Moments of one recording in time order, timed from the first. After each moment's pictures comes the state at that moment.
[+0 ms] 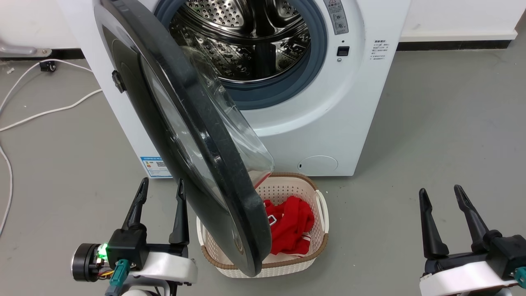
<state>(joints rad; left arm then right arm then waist) -0.03 0.05 -0.05 0.04 -0.04 0.00 -0.26 0.07 -0.05 -0.04 -0.06 0.08 0.13 -0.20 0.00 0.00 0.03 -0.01</state>
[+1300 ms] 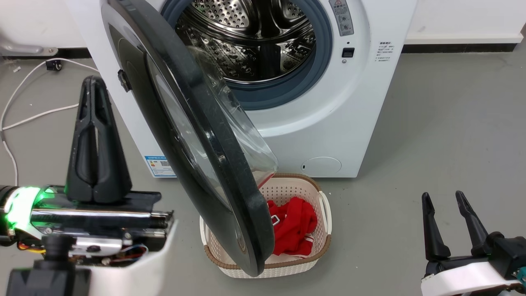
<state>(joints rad) -0.16 0.09 -0.08 -0.57 0.06 0.02 -0.26 0.07 -0.05 -0.06 -0.01 0.13 0.13 -0.21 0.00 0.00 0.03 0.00</state>
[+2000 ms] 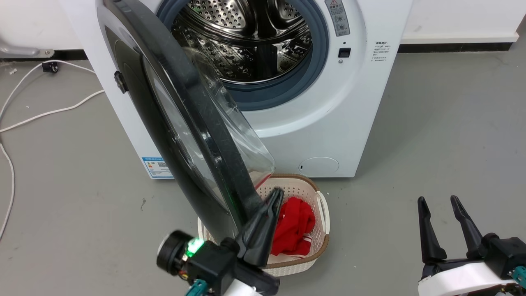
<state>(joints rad) 0.01 0.06 -0.46 -0.31 -0.12 -0.06 -0.06 0.07 -0.05 -0.05 0.01 0.16 0.13 -0.19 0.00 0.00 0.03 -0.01</state>
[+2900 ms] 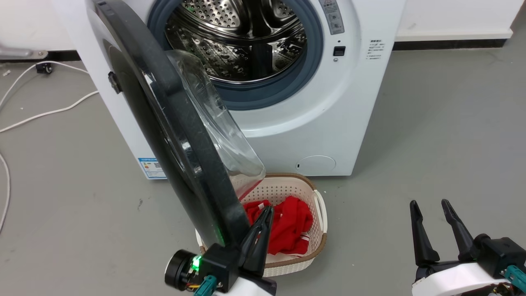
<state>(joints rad) -0.01 0.05 -0.46 -0.03 -0.17 0.09 -0.14 0.06 -0.05 -0.02 0.05 0.19 0.13 -0.18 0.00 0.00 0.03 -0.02</state>
